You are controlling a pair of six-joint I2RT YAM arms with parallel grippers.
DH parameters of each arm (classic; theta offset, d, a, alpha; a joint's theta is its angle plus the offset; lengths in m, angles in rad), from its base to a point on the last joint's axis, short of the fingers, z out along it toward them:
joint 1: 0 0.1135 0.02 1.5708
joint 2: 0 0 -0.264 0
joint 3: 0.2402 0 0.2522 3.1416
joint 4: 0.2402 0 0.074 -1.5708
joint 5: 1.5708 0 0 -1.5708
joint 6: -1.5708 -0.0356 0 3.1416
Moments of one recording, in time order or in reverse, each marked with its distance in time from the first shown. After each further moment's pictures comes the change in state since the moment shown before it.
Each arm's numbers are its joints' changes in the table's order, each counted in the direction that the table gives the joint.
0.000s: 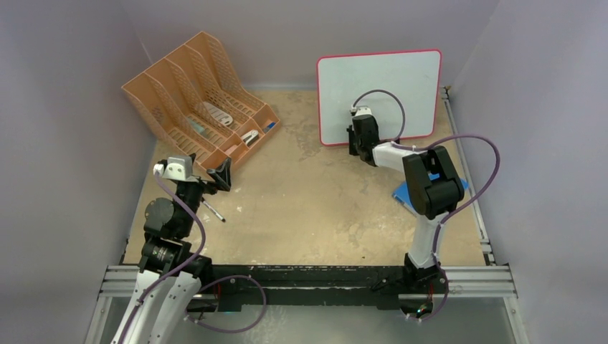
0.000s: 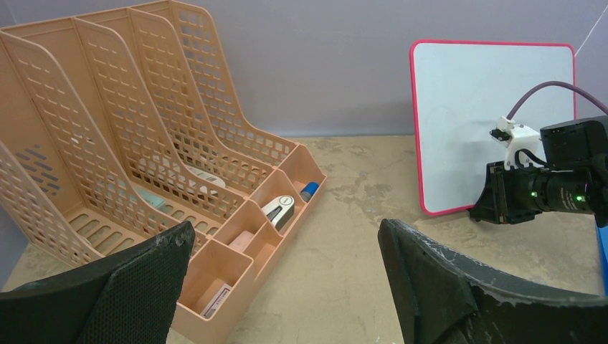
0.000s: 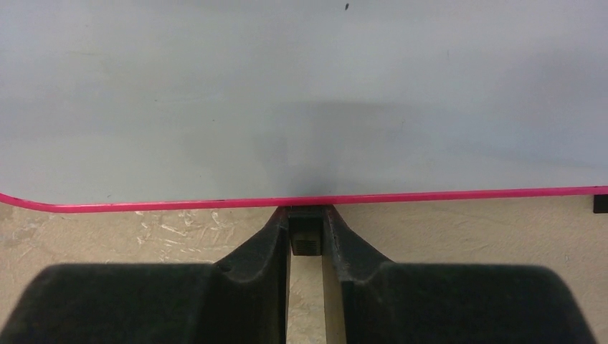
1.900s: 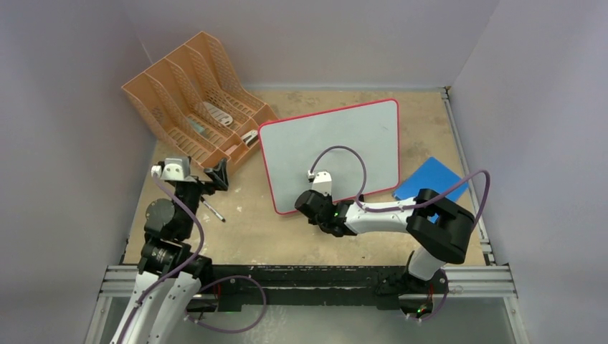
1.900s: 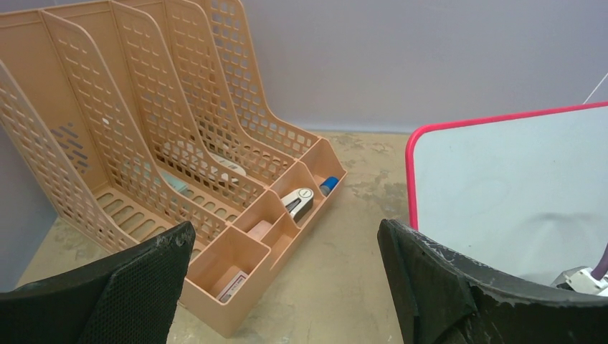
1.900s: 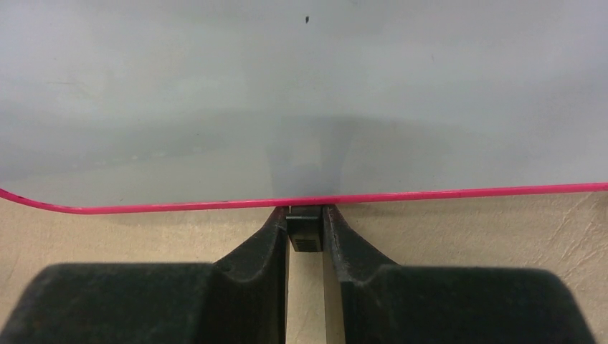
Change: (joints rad) left arm -0.019 0.021 0.000 0.036 -0.093 0.004; right arm 0.757 0.309 -0.343 0.210 0.352 -0.630
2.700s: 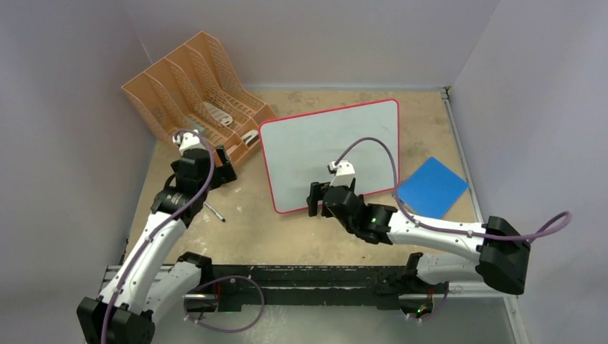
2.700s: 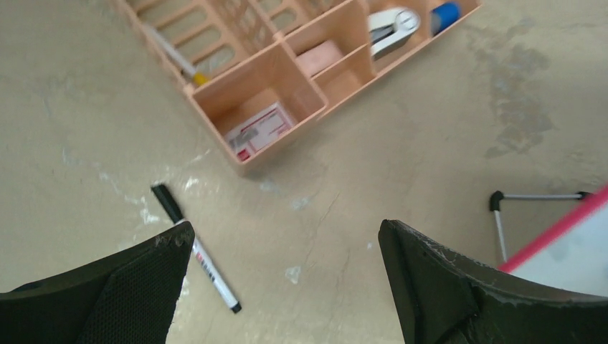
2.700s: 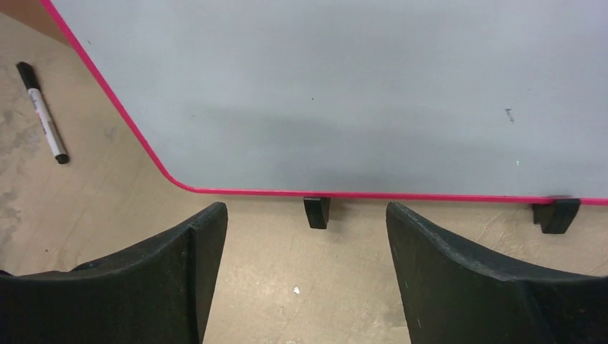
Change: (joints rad) left arm 0.005 -0.496 0.241 0.423 -0.169 0.338; right arm -0.001 0.399 -0.105 -0.027 0.011 0.113
